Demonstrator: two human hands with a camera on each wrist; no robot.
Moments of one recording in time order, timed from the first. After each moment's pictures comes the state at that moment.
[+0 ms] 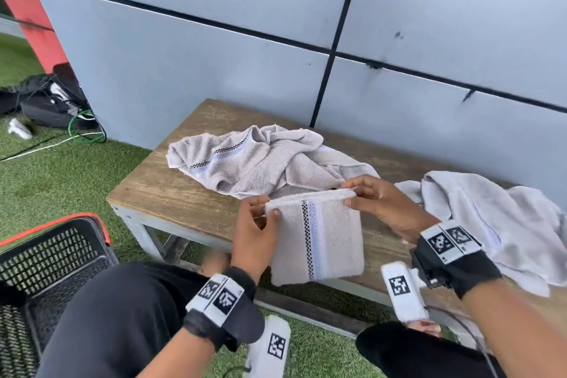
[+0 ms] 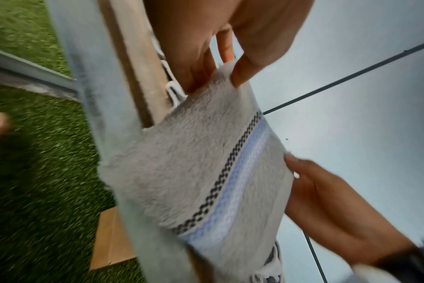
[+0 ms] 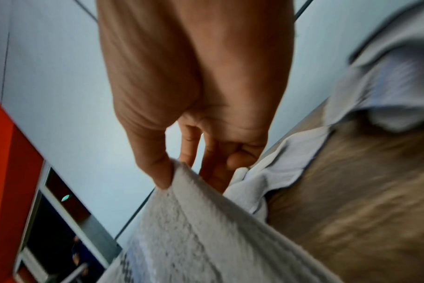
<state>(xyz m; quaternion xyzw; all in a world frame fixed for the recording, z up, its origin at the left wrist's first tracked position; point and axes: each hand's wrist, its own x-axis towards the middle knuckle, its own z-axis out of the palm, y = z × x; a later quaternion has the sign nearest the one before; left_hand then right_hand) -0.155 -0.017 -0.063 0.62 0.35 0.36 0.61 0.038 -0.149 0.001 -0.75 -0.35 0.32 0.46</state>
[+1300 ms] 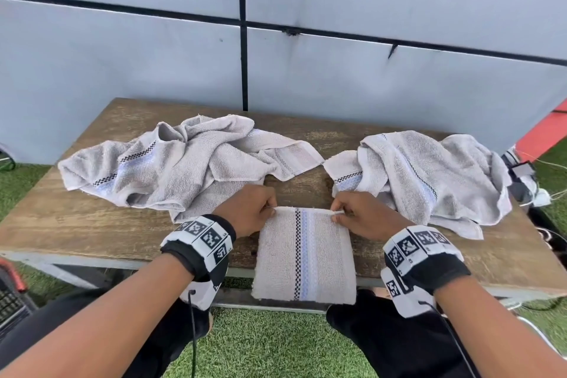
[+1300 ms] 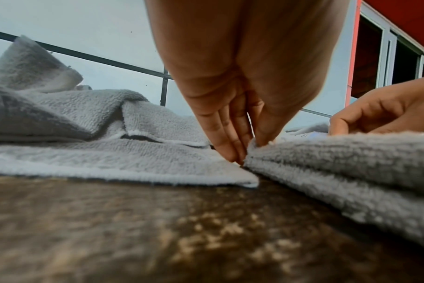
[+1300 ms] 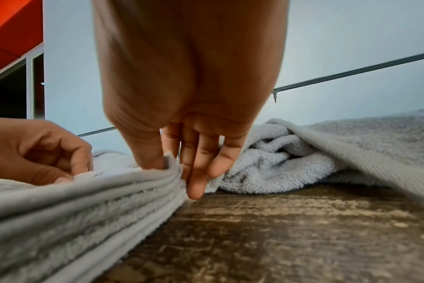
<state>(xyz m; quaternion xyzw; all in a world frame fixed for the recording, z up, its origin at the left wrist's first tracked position) -0.036 -0.015 -0.071 0.96 0.04 0.02 0.28 0.095 -0.243 -0.058 -0.87 -0.44 0.17 0.16</state>
